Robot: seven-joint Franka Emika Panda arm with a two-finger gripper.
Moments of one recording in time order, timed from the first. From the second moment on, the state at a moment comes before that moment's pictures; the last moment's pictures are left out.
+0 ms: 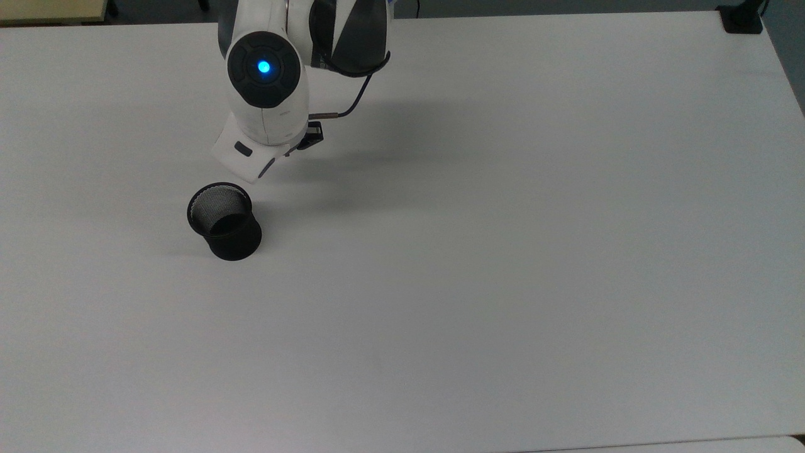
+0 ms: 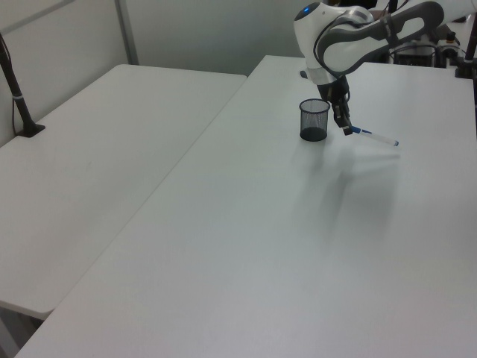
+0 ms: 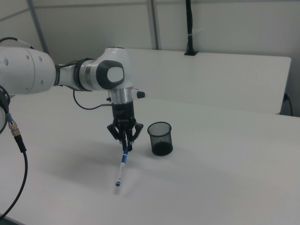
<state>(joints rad) 0.04 0.41 -0.10 -1.63 -0.16 1.74 -0.26</state>
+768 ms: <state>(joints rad) 0.04 0.43 -0.10 -1.62 -0.16 1.84 -0.21</state>
